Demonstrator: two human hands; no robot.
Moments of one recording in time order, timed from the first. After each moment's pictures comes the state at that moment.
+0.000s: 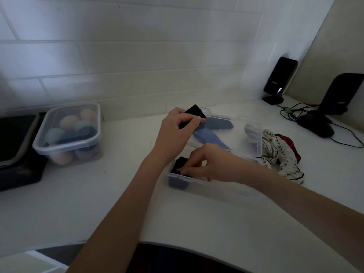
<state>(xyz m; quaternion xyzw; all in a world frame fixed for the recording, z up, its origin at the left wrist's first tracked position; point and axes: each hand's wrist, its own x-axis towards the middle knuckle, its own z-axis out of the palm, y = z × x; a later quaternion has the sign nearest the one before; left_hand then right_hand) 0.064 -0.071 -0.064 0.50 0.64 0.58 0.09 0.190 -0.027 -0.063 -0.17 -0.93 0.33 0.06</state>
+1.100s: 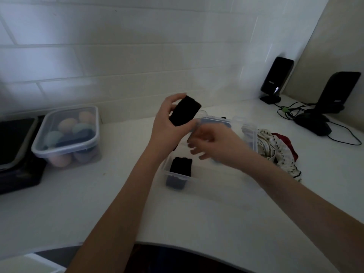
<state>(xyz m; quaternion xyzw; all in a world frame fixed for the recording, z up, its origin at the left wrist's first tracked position) 0.059 -0.076 -0.058 0.46 0.60 0.65 0.13 0.189 -0.022 -0.041 -0.28 -0.84 0.42 0.19</state>
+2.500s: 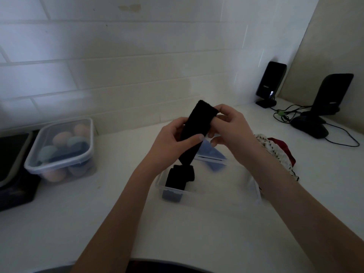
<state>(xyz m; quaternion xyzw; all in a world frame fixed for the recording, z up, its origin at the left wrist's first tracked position) 0.066 -0.073 -0.057 0.53 0.54 0.60 0.25 0.194 0.010 -0.023 -0.28 -0.66 0.58 0.38</state>
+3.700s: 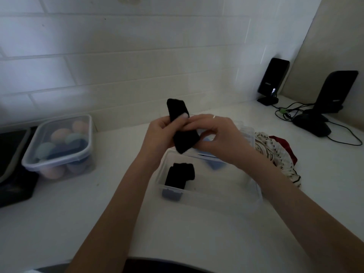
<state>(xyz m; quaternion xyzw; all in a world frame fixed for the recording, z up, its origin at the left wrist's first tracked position) 0.061 -0.073 -0.047 0.36 0.54 0.69 0.32 0.191 0.012 -0.039 -0.07 -0.89 0.29 0.35</state>
